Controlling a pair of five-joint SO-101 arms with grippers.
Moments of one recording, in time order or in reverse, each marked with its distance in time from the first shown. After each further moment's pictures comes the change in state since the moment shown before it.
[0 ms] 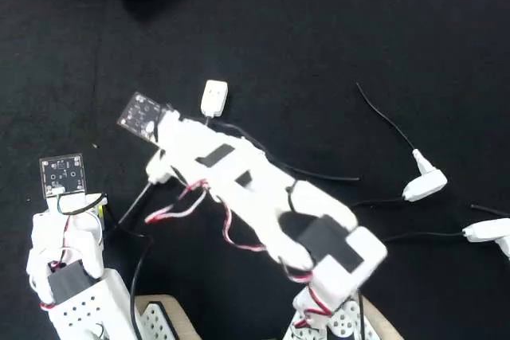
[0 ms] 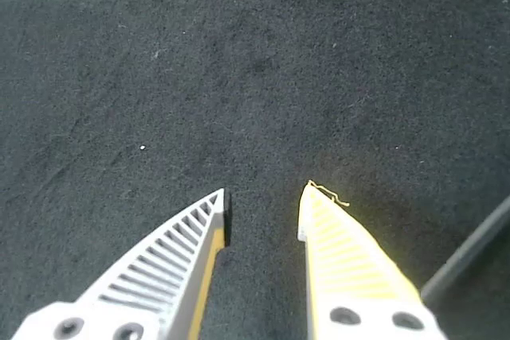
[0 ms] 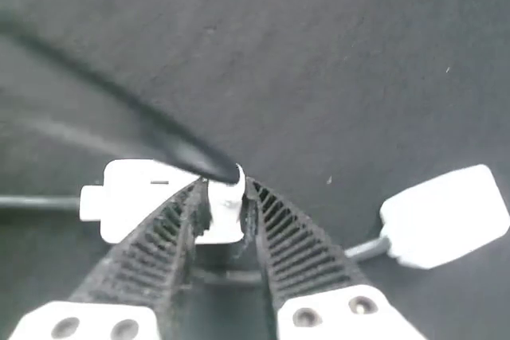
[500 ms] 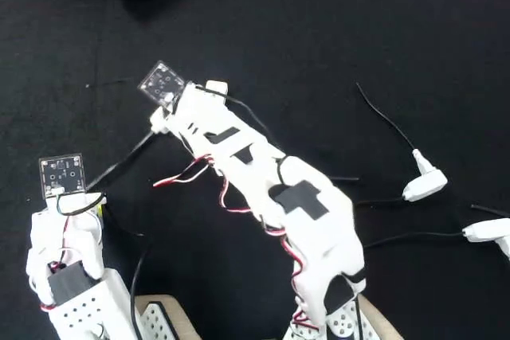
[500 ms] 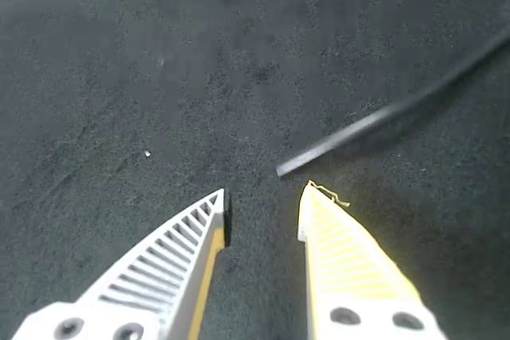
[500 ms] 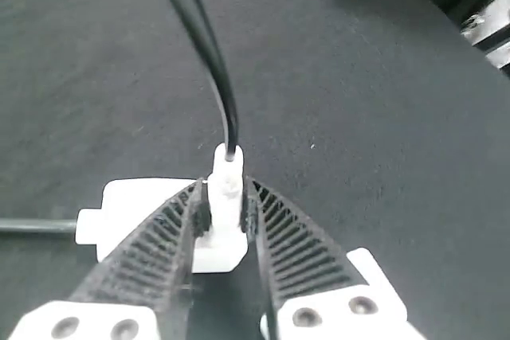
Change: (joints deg) left arm 0.1 -0.4 0.0 0.0 0.0; right arm 7.1 18.0 -10.2 -26.8 -2.0
